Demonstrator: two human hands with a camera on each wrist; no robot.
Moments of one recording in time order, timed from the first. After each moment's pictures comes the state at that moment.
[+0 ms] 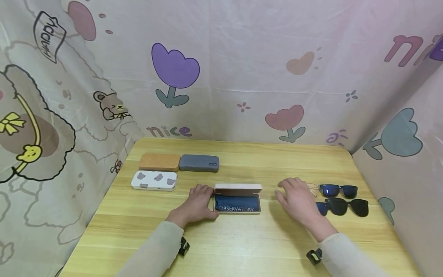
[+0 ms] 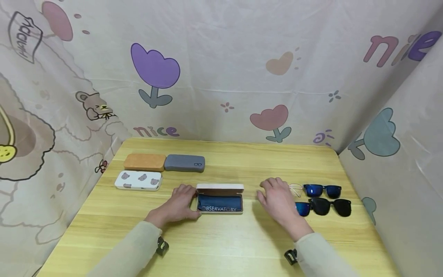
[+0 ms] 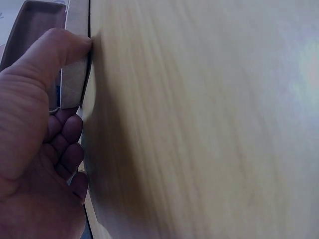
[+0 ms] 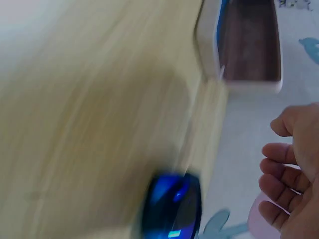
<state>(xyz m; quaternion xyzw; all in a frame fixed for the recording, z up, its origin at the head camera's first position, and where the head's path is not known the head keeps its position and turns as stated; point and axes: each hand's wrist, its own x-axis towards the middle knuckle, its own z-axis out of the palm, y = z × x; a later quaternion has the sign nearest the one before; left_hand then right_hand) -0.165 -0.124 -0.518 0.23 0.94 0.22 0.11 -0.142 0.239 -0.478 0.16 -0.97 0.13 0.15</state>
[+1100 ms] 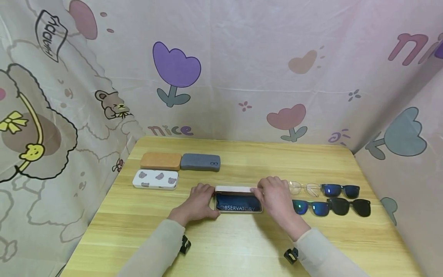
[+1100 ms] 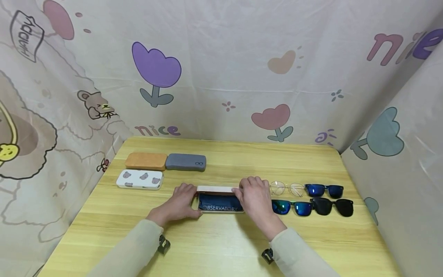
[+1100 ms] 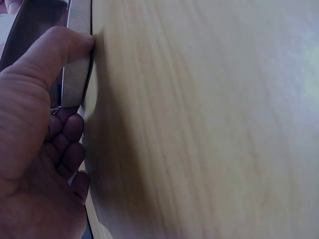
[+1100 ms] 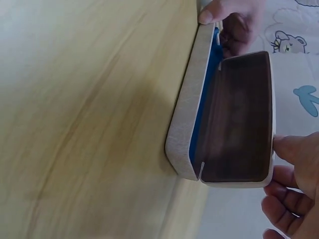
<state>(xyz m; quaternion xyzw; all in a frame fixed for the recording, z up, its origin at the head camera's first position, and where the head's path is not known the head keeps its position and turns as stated) -0.167 -0.123 -0.519 0.23 0.94 0.21 0.10 -0.144 0.165 -0.473 0.14 -0.96 0.16 0.17</state>
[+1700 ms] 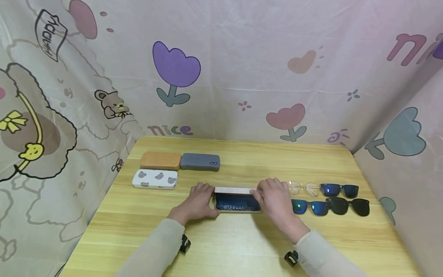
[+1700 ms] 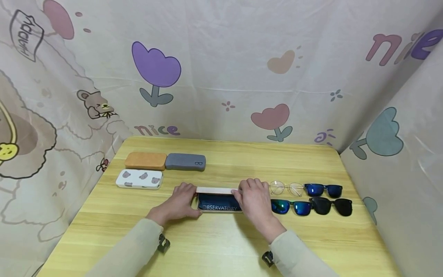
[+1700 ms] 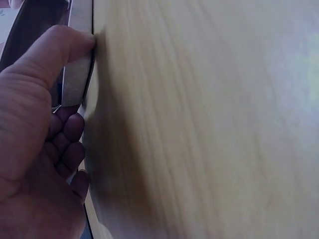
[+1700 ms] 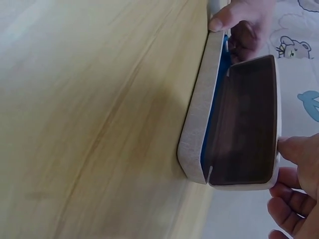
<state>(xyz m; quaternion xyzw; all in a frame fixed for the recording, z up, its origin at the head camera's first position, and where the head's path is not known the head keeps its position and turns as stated) -0.169 -0.123 -0.518 0.22 0.95 0.21 0.11 -0.138 0.167 -0.479 0.16 -0.96 0.14 0.20</state>
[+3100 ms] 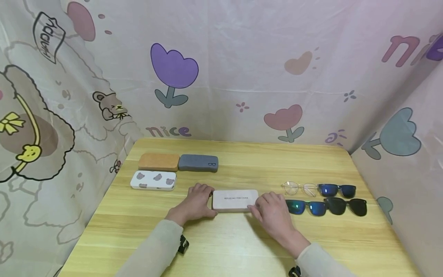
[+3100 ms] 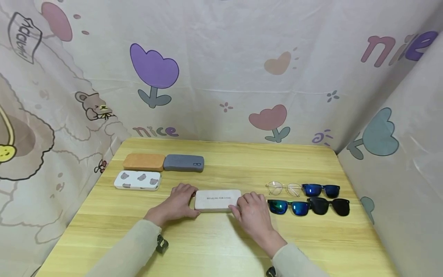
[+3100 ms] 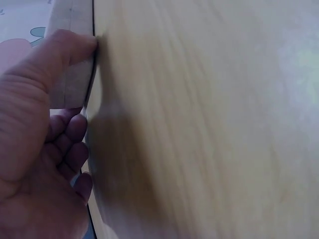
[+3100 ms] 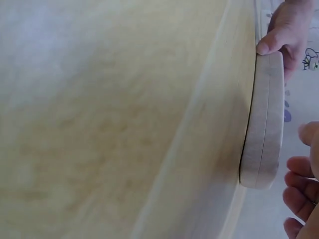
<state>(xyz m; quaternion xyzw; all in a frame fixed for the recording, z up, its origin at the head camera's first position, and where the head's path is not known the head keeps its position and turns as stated) -0.168 -0.124 -0.518 0.23 0.94 0.22 0.10 -0.112 0.176 -0.515 0.23 -0.94 0.12 0.23</state>
